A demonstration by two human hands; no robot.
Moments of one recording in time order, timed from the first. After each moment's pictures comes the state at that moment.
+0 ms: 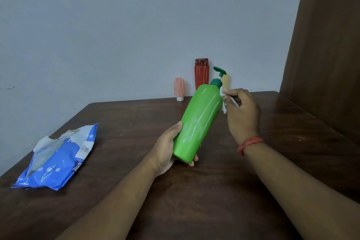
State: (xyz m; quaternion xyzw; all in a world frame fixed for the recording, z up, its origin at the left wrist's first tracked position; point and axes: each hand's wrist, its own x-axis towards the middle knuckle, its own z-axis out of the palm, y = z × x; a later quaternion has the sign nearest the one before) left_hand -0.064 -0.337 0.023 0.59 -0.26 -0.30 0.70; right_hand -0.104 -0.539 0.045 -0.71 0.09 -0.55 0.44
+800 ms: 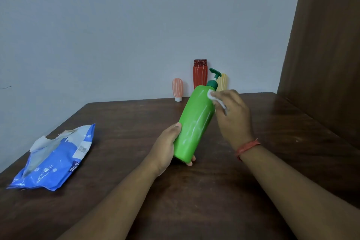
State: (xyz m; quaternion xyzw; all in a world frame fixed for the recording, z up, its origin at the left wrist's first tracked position) left_hand -0.064 -0.339 0.019 0.63 -0.28 -0.23 0.69; right_hand -0.113 -0.528 0.049 -0.79 -0.03 -0.55 0.25
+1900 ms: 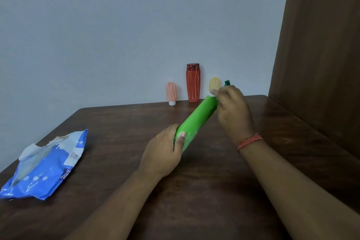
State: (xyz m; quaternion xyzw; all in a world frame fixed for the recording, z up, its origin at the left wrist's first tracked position) left_hand -0.065 -0.342 0.017 0.86 -0.38 0.17 0.29; right_hand -0.111 -0.558 0.060 -0.82 -0.02 -0.56 0.10
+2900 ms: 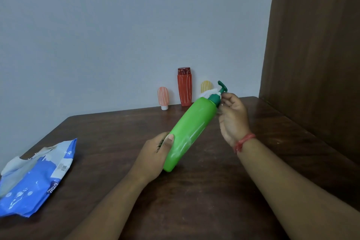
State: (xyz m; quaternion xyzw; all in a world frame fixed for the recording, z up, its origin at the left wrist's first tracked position) left_hand -0.053 -0.339 0.014 0.77 -0.38 -0.01 0.51; right_hand -0.099 -0.566 0.053 -0.47 0.03 -0.42 0.77
